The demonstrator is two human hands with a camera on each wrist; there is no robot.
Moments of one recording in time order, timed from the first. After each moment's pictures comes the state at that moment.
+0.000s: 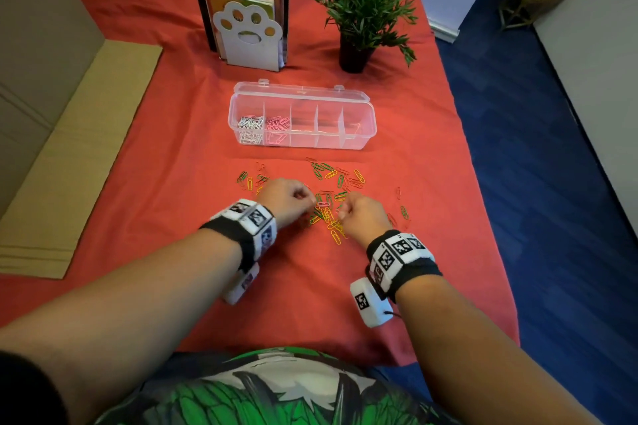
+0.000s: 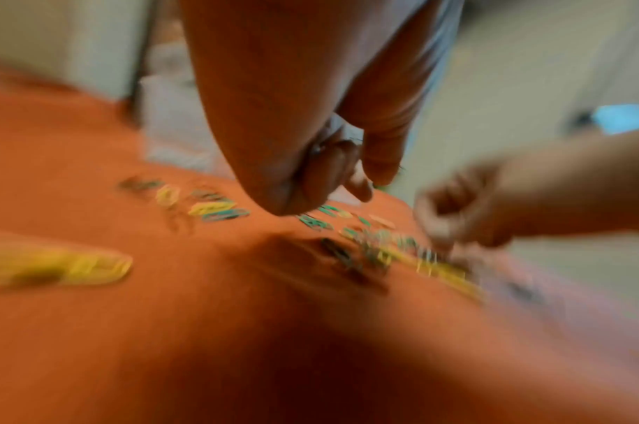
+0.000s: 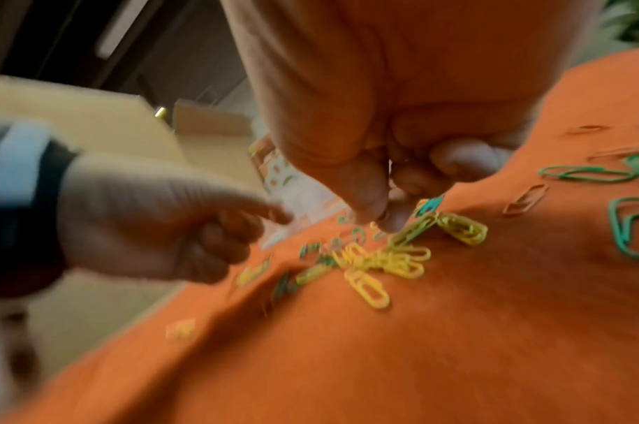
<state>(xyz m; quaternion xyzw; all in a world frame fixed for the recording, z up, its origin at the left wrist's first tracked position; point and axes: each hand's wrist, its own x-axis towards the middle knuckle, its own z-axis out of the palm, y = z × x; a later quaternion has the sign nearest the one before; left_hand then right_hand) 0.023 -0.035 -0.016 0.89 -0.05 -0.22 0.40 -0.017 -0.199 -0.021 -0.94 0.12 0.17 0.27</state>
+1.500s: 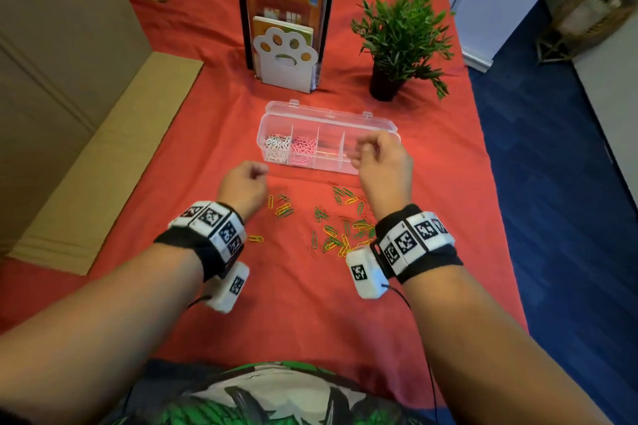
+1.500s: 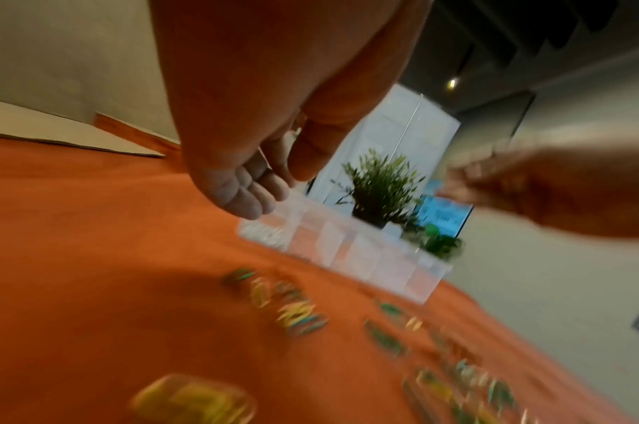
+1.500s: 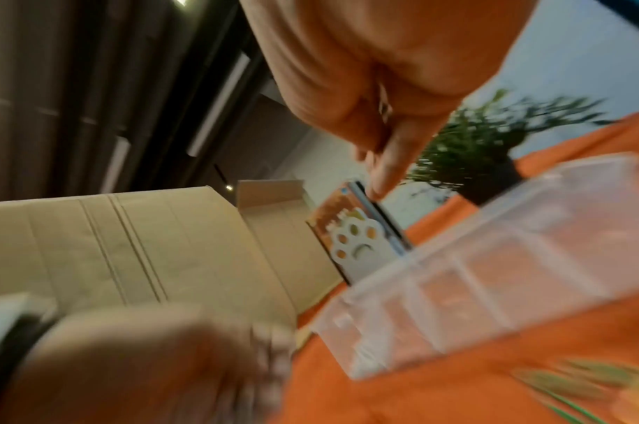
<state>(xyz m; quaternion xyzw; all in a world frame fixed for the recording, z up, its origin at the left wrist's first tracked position) 0.056 0.032 0.006 0.84 0.18 -0.08 0.51 0.065 -0.169 0.050 -0.83 0.08 -0.12 0.54</state>
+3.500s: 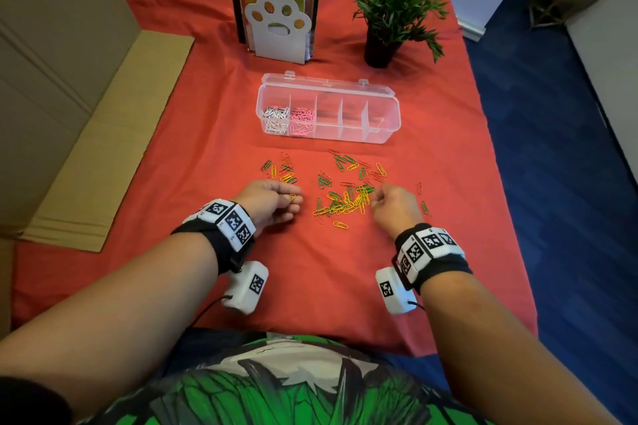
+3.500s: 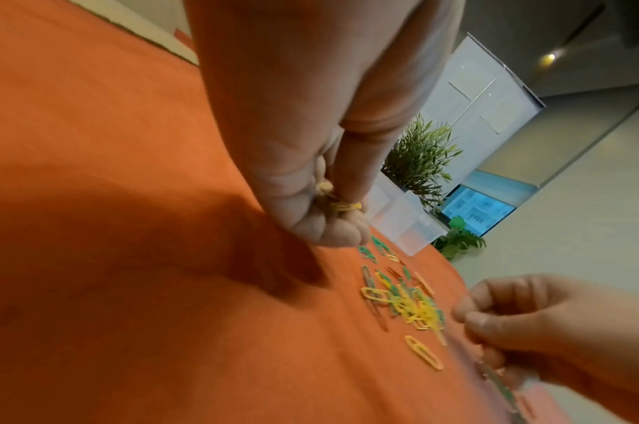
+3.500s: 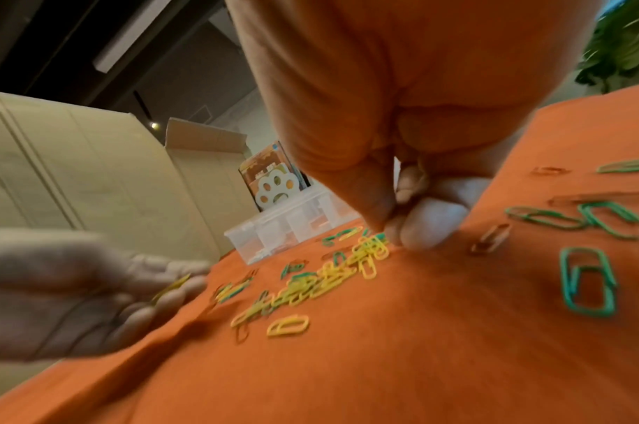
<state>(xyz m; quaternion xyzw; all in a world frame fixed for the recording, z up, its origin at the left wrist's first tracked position) -0.001 0.020 -0.007 0.67 0.21 -0.32 0.64 -0.016 -0.209 -0.016 -0.95 0.14 0.14 0.26</state>
